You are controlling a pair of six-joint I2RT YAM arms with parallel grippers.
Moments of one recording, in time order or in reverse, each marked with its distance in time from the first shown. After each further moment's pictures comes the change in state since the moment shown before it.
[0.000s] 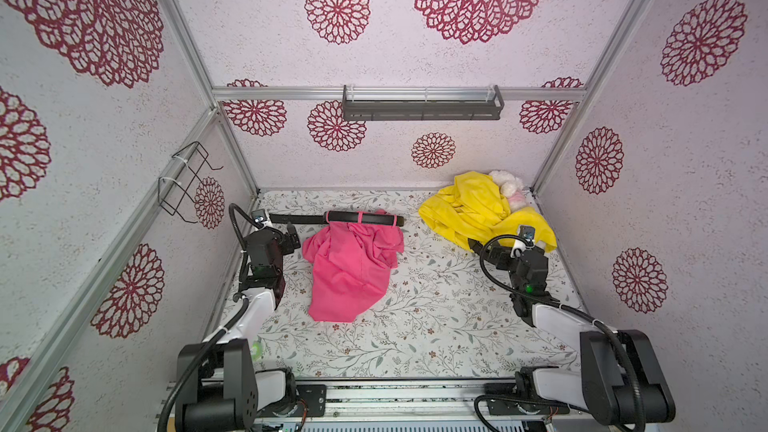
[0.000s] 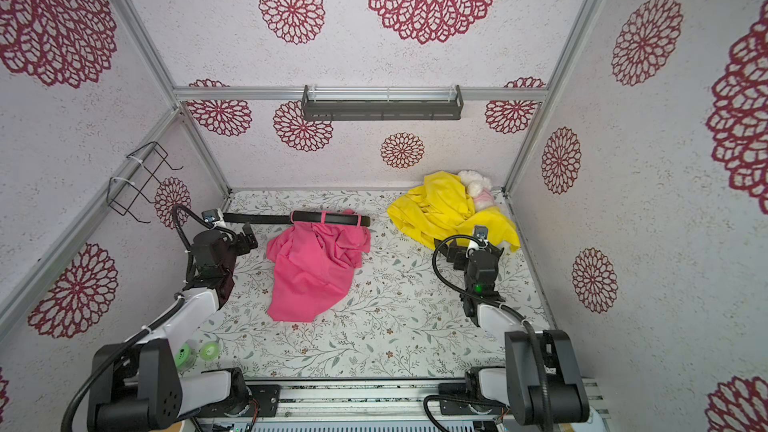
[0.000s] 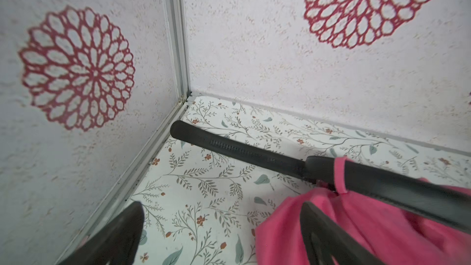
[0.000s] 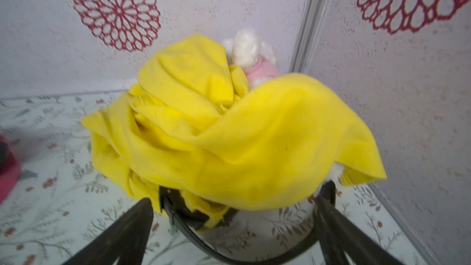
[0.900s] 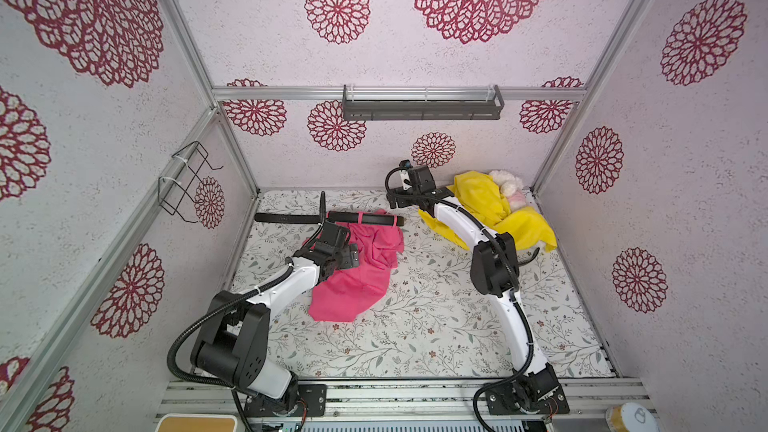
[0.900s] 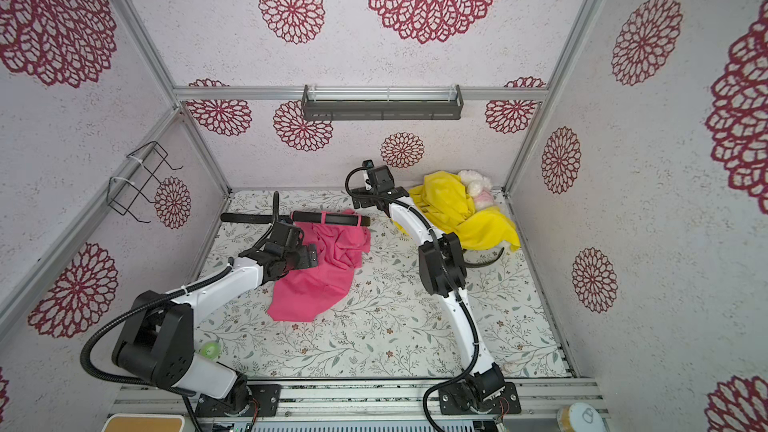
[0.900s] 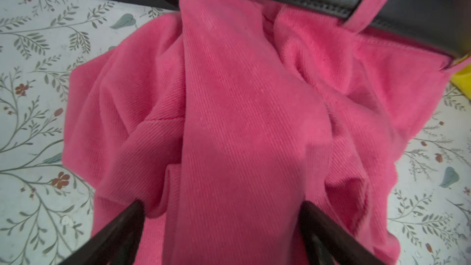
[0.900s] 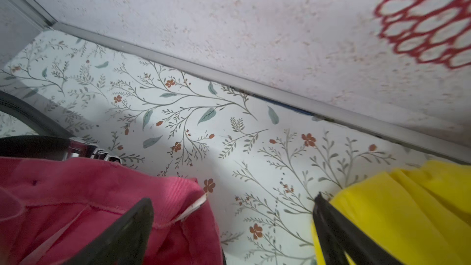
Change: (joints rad) left arm -0.426 0.343 0.295 -0.631 -0.011 -0.333; right arm 0.391 1.310 1.957 -1.065 -0.237 0.044
